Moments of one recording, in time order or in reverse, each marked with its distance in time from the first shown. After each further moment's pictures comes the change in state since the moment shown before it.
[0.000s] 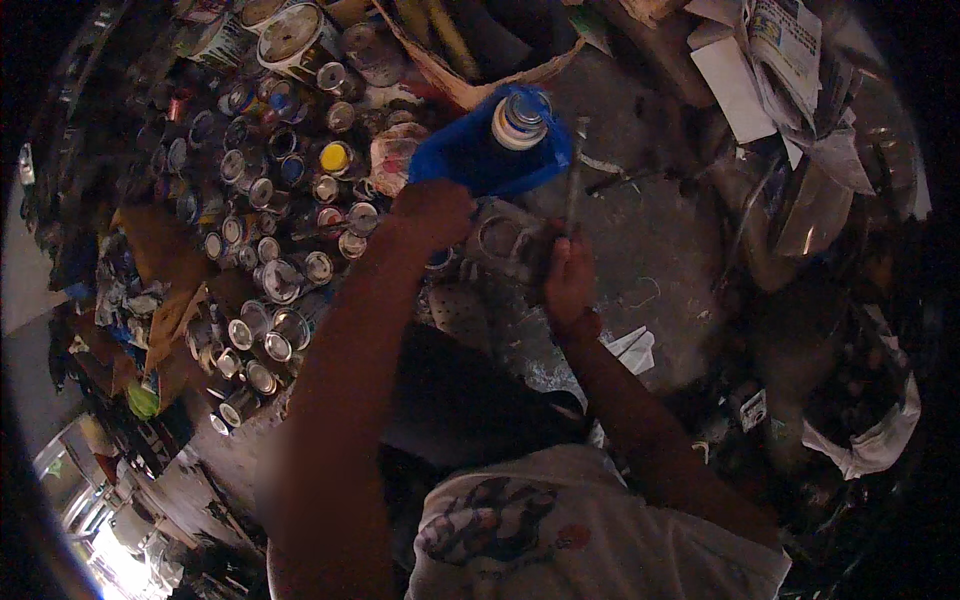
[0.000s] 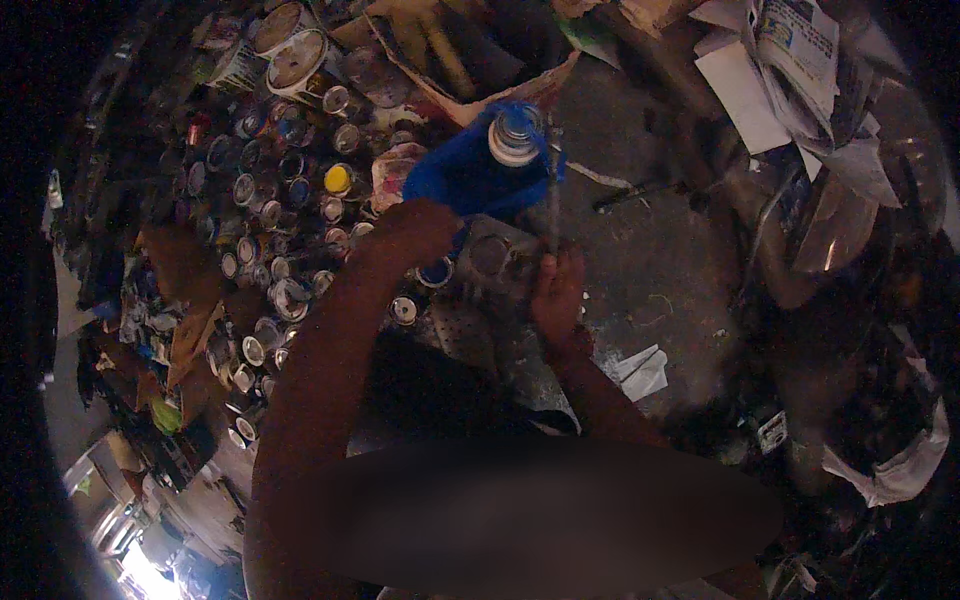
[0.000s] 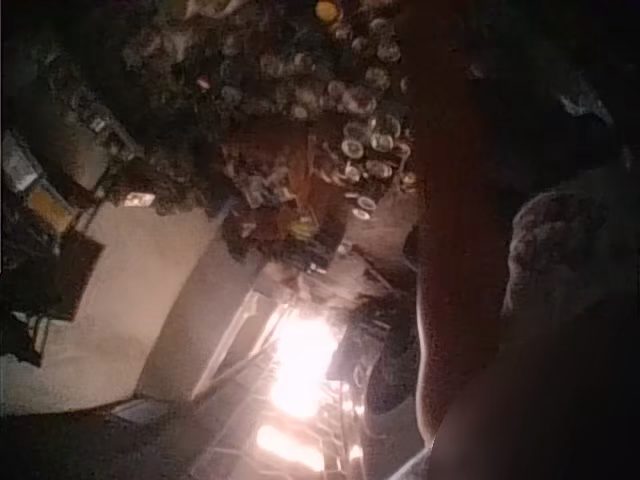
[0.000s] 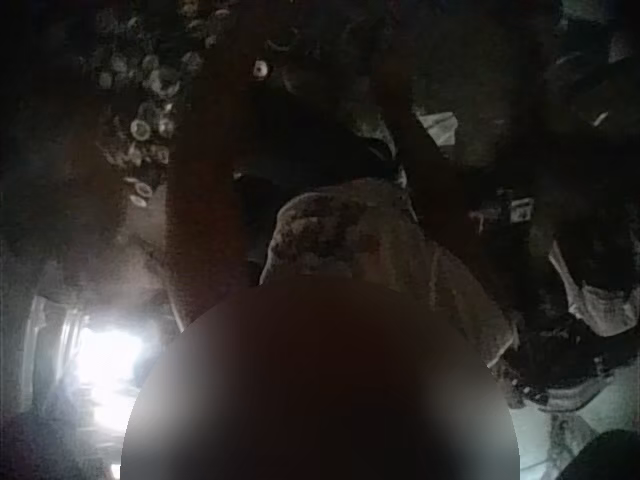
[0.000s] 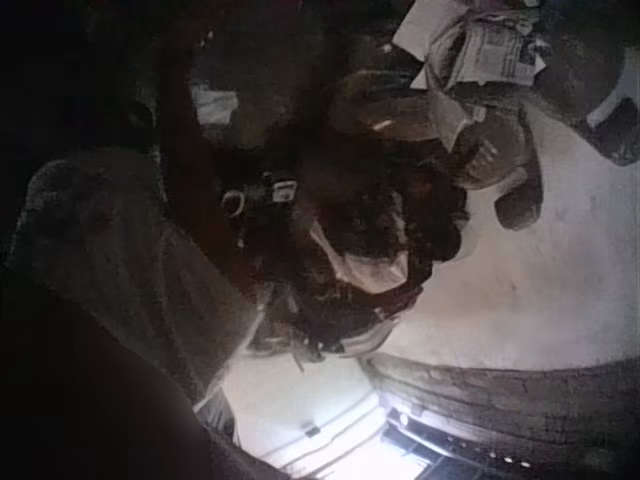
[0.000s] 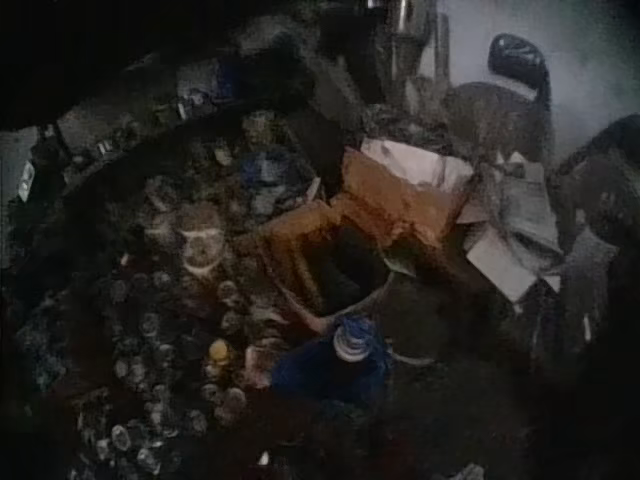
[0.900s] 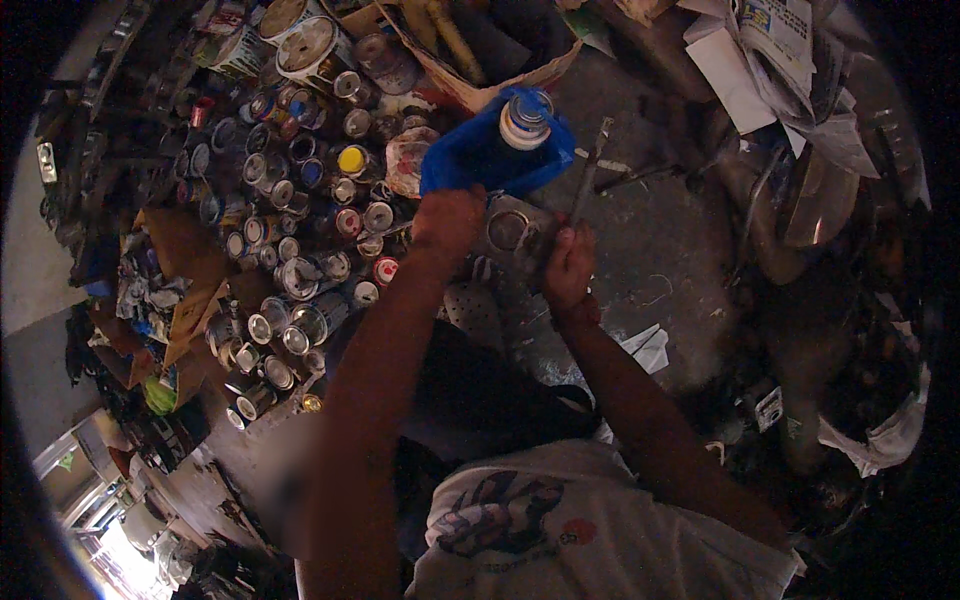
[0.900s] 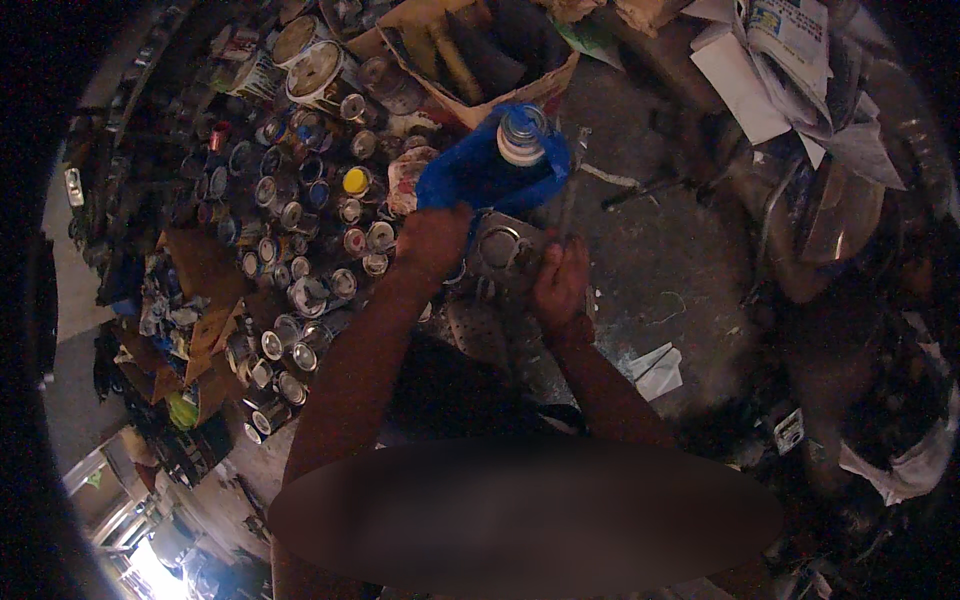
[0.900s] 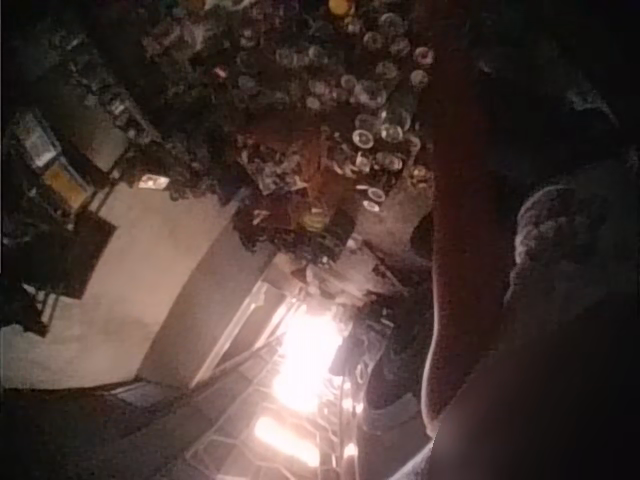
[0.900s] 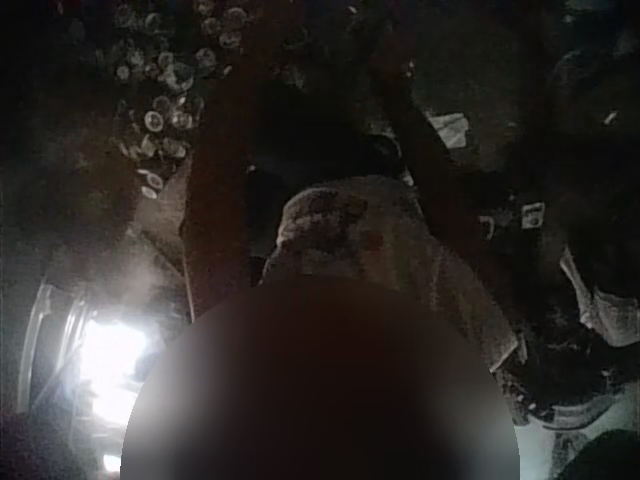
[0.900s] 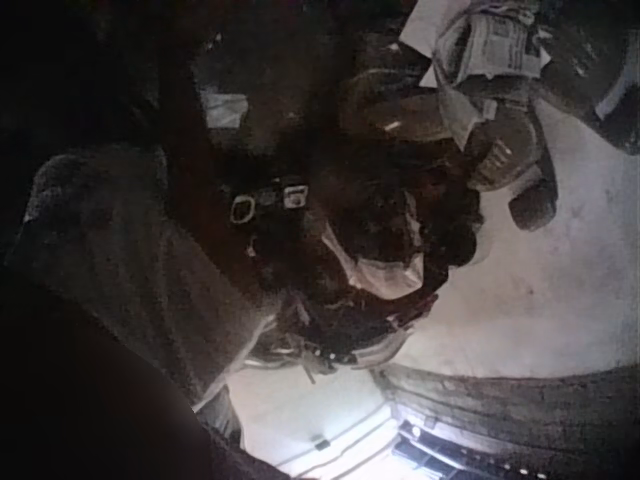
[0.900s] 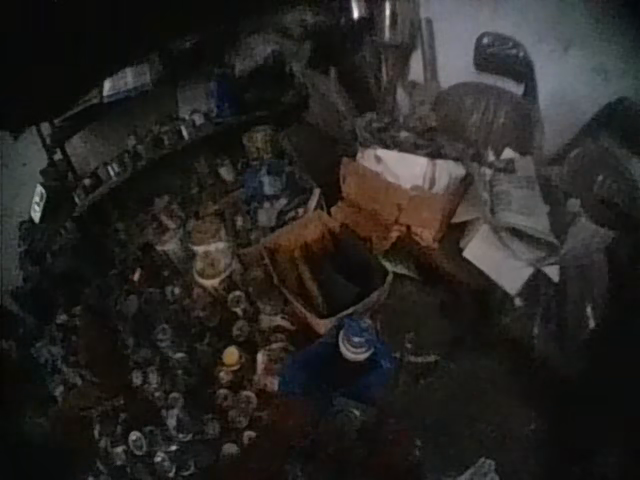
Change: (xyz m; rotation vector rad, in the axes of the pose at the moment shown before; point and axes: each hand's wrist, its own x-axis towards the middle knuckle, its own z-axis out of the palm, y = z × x) left_hand -0.024 0.027 0.028 0.250 0.406 -0.034; right_hand -0.001 0.013 0.016 -0.043 0.178 -0.142
